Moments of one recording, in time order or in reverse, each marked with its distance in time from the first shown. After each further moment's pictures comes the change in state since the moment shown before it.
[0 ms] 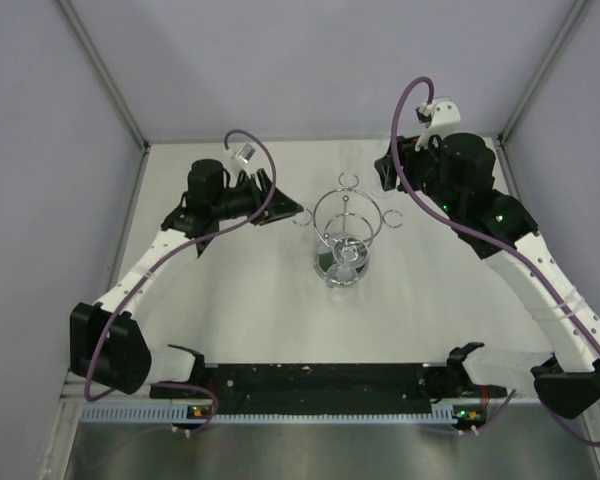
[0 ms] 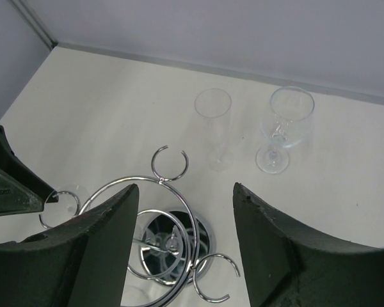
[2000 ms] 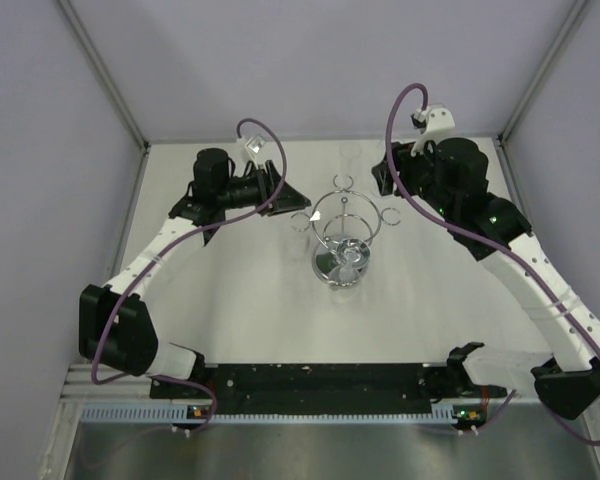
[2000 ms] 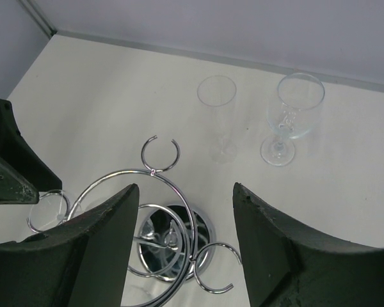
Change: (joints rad) left arm -0.005 0.093 0.076 0.078 0.138 -0.005; right arm 0.000 -0.004 -0.051 0.019 -0.016 0.011
